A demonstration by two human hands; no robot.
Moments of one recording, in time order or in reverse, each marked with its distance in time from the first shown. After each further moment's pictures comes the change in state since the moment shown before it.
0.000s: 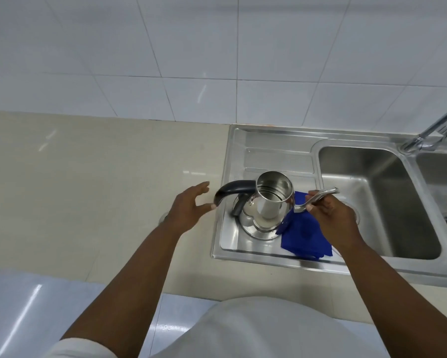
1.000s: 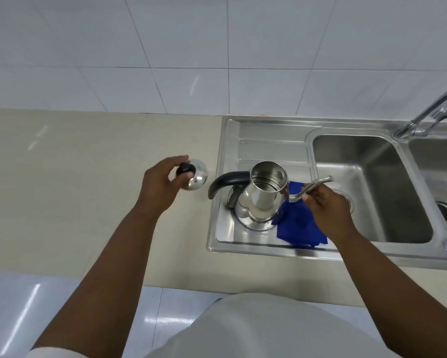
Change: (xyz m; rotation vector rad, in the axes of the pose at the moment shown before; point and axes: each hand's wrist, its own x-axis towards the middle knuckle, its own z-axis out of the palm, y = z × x) left_hand -0.001 0.028 -0.048 0.073 0.261 0.264; right_hand -0.004 -0.002 0.001 -0.230 0.039 -0.028
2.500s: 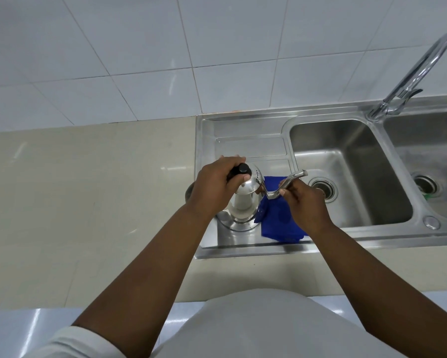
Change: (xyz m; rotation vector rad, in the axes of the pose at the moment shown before) left_hand 0.010 0.102 0.116 0.022 -0.271 0.198; right_hand 0.008 0.015 0.006 -0.092 0.029 -0.094
